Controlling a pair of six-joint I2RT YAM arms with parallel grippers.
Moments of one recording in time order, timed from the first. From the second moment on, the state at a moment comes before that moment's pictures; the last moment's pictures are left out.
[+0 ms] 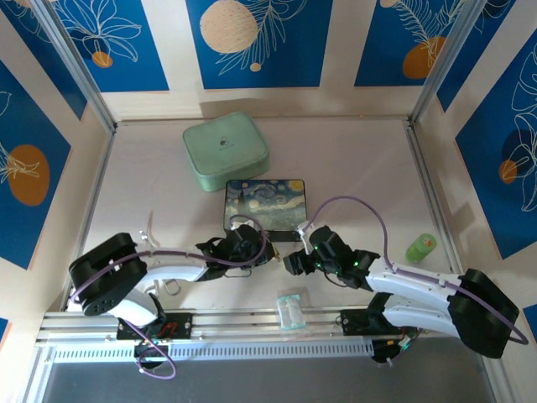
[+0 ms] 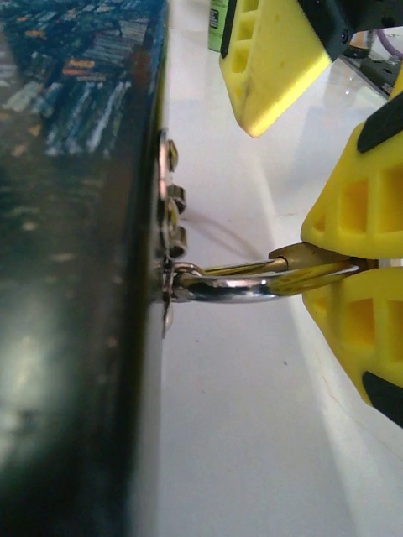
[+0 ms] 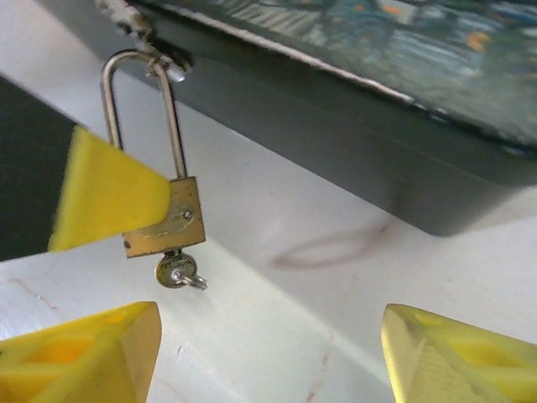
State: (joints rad) left arm -1.00 1.49 0.56 0.23 0.03 -1.20; right arm 0.89 1.05 0.34 -0.05 0.00 0.32
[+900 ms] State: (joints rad) left arm -0.99 1.49 0.54 0.27 0.07 -1.20; right arm 1.08 1.38 0.37 0.20 0.21 0.13
